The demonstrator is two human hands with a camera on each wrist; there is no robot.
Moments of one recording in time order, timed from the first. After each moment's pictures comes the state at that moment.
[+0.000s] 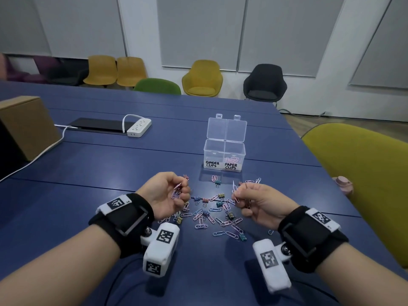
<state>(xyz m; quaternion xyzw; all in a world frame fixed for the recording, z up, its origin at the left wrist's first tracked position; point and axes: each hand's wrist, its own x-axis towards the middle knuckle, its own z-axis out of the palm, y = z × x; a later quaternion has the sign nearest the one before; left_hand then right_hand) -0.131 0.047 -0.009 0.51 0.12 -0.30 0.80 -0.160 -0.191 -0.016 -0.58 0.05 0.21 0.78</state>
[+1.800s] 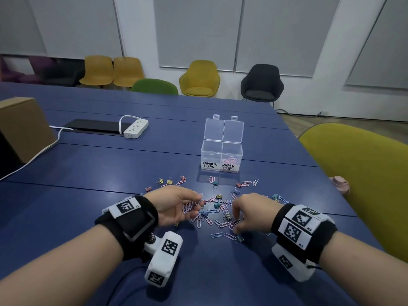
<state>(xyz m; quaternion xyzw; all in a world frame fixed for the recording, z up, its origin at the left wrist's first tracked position) -0.140 0.028 -0.017 0.59 0.07 -0.32 0.73 -0.158 -0.187 -0.017 -0.98 -0.14 0.15 0.04</state>
